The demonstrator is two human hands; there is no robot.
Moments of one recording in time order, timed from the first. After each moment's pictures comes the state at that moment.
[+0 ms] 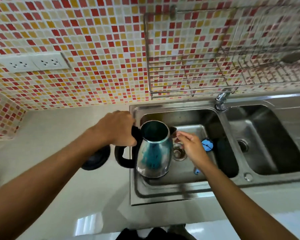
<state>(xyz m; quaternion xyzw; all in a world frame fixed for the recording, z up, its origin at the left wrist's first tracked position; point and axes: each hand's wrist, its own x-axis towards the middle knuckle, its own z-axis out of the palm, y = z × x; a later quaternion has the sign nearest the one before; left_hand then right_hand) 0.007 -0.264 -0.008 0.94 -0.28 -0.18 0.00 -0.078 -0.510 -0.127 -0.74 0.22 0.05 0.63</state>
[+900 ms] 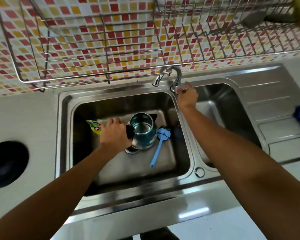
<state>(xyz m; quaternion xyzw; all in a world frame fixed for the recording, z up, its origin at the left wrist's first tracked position) 0.014 -0.502 -0.225 0.97 -0.17 -0.14 -0.05 0.067 -0.782 -0.233 -0.81 0.37 -0.10 0.44</state>
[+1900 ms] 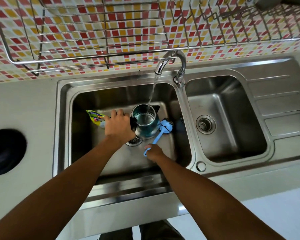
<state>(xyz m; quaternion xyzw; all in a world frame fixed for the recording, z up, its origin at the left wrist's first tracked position) 0.013 -0.514 -0.252 0.97 -0.16 -0.15 -0.07 -0.082 -0.645 -0.371 -0.79 0.29 0.37 0.40</state>
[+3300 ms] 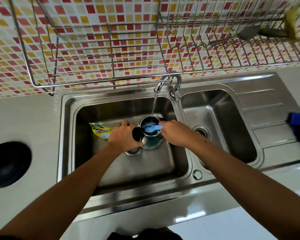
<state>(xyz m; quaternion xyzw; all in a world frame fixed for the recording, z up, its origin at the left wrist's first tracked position) 0.022 -0.513 -0.235 0.96 -0.21 -0.18 0.05 -0.027 -0.727 -0.185 -0.96 -0.01 0.22 0.14</state>
